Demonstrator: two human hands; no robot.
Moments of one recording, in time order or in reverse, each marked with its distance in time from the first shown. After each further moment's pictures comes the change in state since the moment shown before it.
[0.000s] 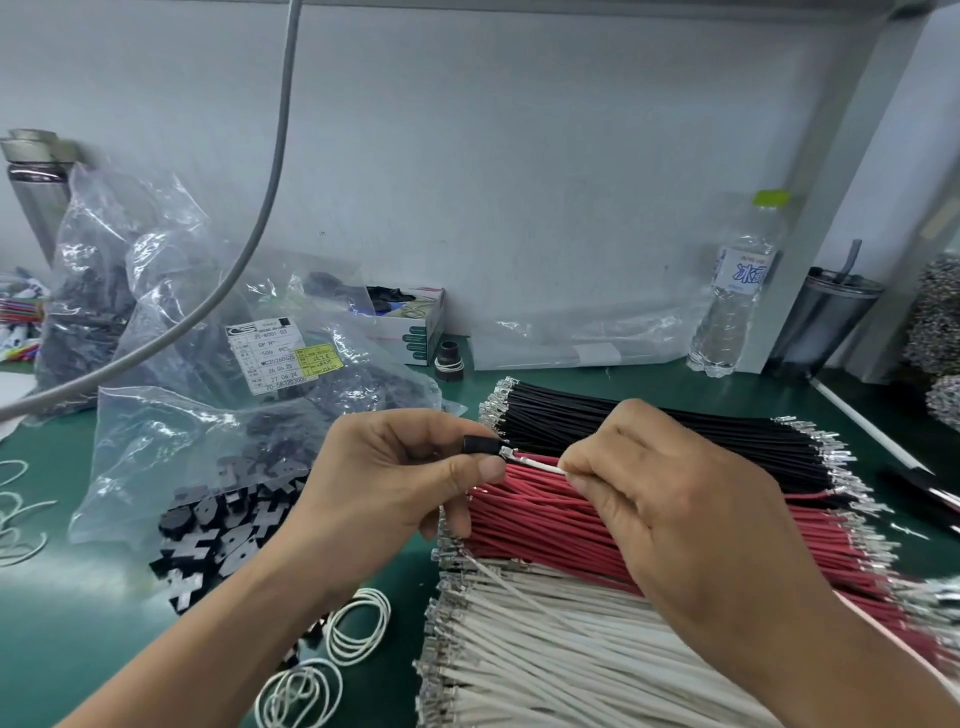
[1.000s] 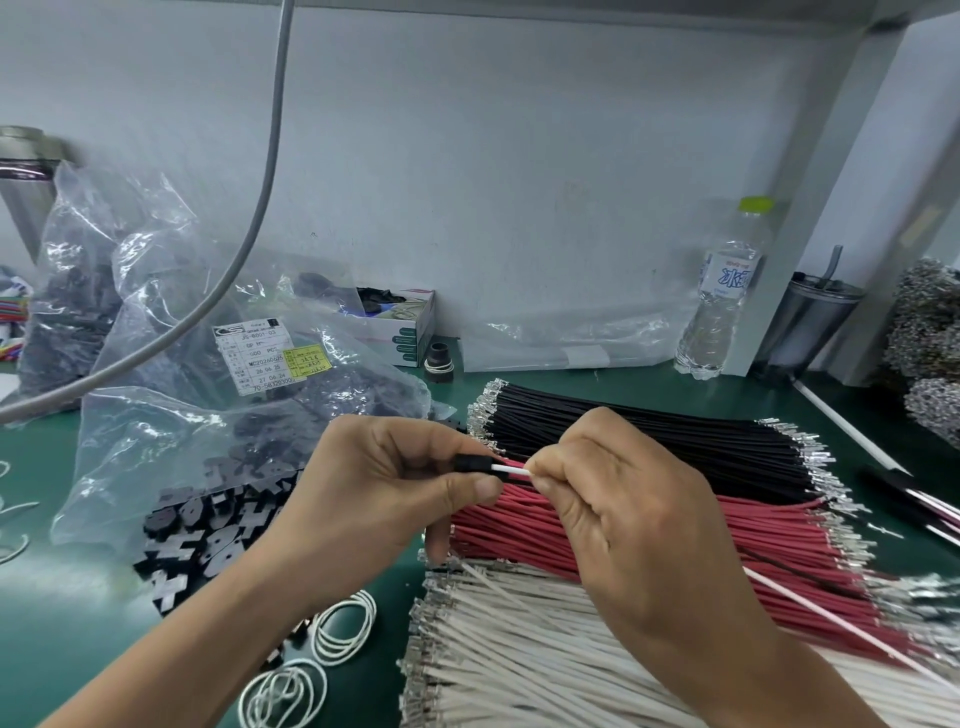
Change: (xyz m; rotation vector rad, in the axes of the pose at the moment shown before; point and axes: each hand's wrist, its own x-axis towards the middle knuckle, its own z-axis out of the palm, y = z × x) left_hand -0.008 0.014 0.004 0.097 -0.089 0.067; right_hand 0.000 -0.001 0.026 0.097 0.214 -0.106
